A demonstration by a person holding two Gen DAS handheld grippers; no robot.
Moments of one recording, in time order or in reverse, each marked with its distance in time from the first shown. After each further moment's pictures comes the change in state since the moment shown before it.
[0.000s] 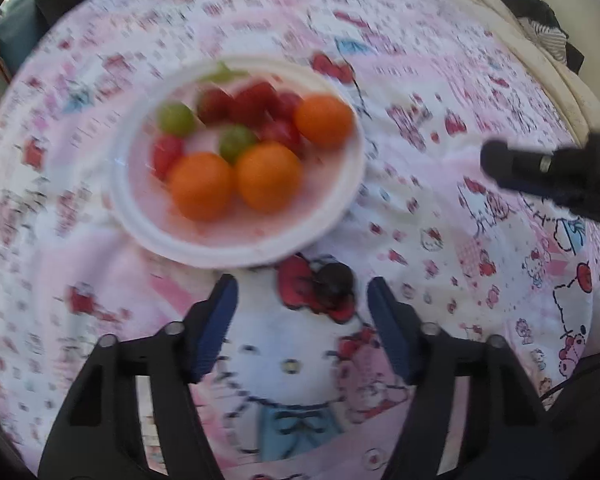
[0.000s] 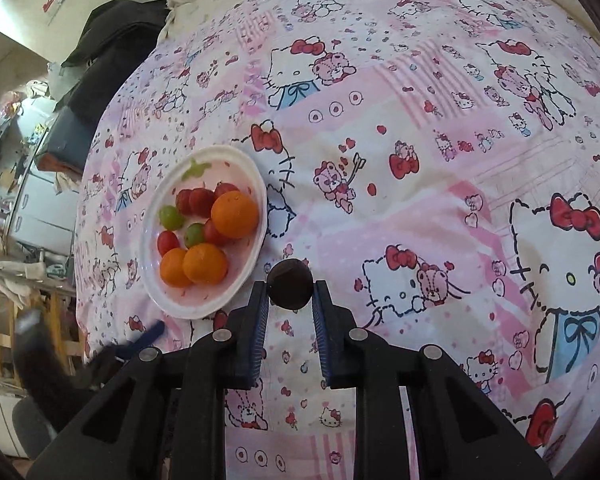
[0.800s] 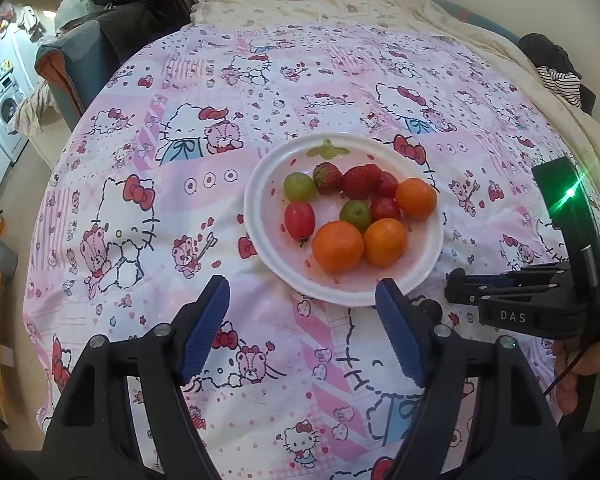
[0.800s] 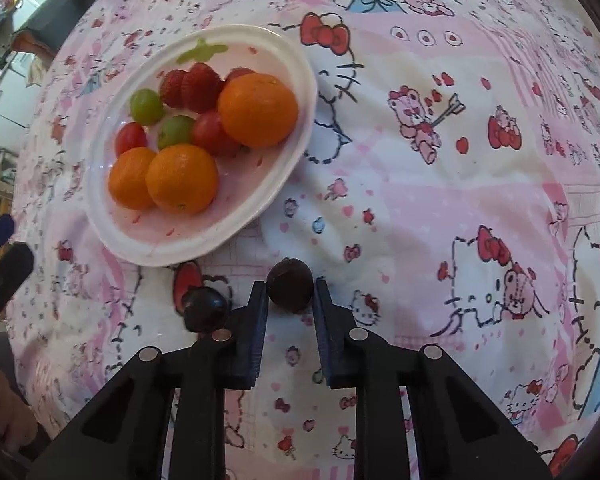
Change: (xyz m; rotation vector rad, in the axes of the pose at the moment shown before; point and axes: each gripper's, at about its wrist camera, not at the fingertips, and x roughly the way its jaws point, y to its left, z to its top) left arm -0.071 0.077 0.001 -0.034 -0.214 0.106; right arm 0.085 0.046 -0.026 -0.257 0.208 -0.159
